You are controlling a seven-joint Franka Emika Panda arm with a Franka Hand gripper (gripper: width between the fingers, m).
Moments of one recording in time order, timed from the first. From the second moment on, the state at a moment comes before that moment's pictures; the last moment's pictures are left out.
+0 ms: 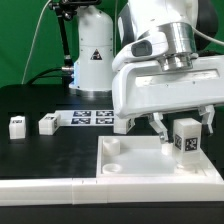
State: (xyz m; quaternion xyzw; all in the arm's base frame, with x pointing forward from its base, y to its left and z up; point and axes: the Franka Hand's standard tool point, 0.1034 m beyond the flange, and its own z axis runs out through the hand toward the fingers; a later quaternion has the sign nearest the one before) arm 0.635 0.117 0.077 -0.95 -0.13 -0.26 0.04
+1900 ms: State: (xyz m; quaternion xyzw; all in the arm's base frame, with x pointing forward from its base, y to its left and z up) arm 0.637 0.126 0.089 -0.99 -0.11 0.00 0.07
